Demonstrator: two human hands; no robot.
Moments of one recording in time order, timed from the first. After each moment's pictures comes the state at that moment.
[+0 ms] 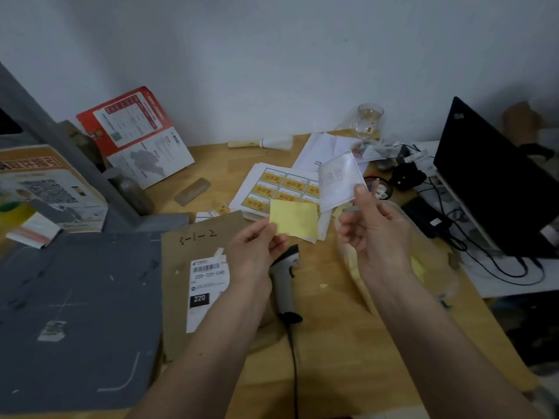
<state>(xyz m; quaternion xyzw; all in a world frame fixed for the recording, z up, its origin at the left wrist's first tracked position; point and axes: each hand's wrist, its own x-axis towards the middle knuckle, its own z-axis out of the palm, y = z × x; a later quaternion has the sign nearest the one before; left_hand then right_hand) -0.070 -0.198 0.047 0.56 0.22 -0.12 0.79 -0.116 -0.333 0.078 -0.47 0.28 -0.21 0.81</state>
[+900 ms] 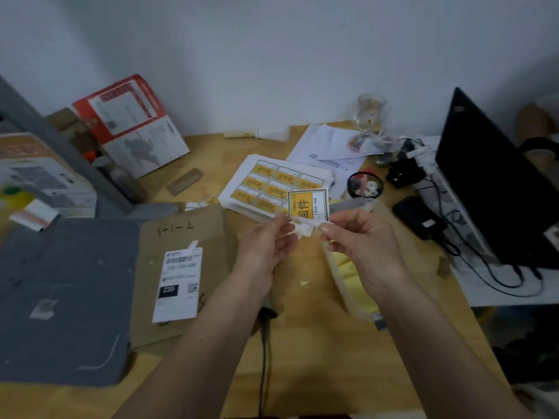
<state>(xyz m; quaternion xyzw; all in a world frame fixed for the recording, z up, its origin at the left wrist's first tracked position) -0.073 -0.266 0.031 0.61 0.22 -0.20 0.74 -0.126 -0.403 0.037 -0.59 0.21 -0.07 0.78</state>
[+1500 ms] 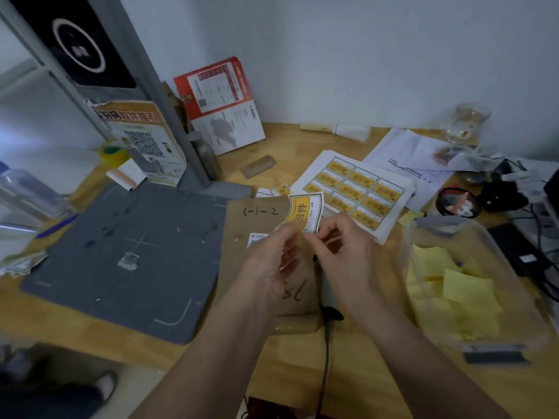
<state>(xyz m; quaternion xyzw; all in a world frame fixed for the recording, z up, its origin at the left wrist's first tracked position) -0.077 -0.138 0.045 0.55 0.32 -0.18 0.75 -0.095 -0.248 0.025 -0.83 0.02 -0.15 0.54</state>
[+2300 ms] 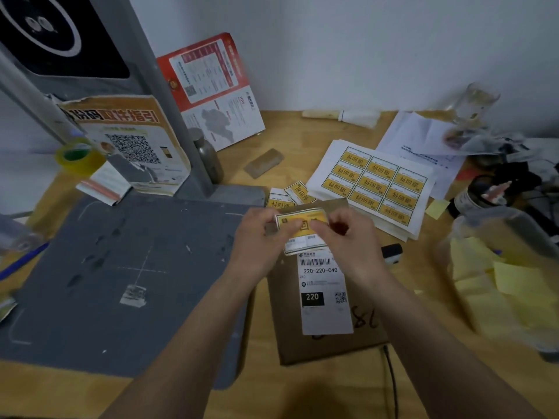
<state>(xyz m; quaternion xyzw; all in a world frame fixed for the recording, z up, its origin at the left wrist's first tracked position) 0.020 -0.005 0.014 0.86 0.01 -0.10 0.49 -0.012 -0.153 0.006 -0.84 0.13 -0.03 0.52</state>
